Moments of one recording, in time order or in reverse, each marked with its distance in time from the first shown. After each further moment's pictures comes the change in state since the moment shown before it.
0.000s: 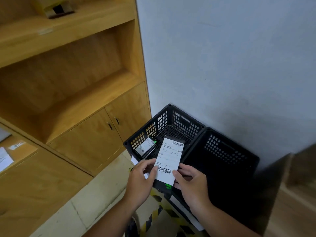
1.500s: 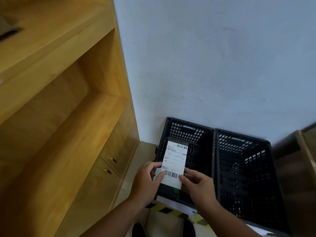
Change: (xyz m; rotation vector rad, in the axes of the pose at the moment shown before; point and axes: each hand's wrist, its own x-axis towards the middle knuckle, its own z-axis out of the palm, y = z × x) left_hand 0.324 -0.086 -0.180 0.123 -0.519 0.175; right_hand 0.145 -0.046 0.278 0.137 0.396 0.078
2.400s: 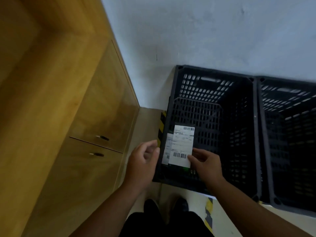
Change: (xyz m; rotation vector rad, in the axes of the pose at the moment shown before) left_hand 0.101 -0.186 0.054 -0.031 -0.003 -0.184; right_hand 0.183 0.218 0.046 -0.226 0.119 0.152
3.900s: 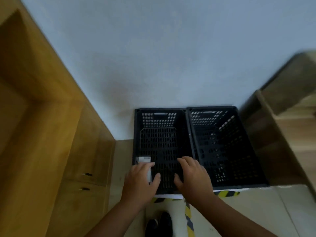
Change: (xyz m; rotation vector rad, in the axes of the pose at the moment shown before) left_hand -0.103 0.184 -0.009 0.517 -0.299 0.327; right_hand -0.186 -0.149 -0.140 -0.969 0.147 -0.369
